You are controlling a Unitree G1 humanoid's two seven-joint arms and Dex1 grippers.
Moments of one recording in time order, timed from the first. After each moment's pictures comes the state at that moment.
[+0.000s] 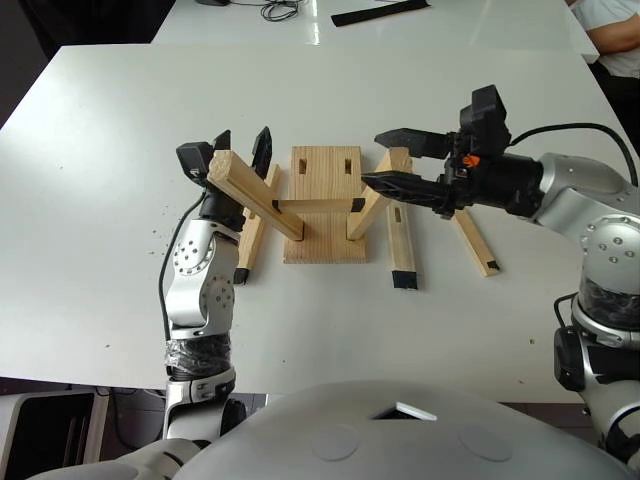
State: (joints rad) left arm -0.04 0.11 0.14 -0.28 -0.45 0.23 -0.19; right arm -0.39 -0.53 -0.12 -0.53 0.95 1.01 0.77
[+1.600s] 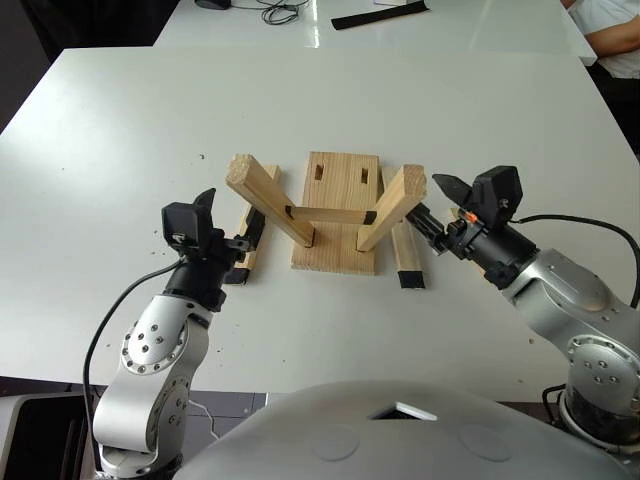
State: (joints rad) left arm 0.42 0.28 0.12 -0.92 -0.41 0.58 -0.08; right arm 0.07 -0.41 -0.10 -0.93 0.83 1.06 0.12
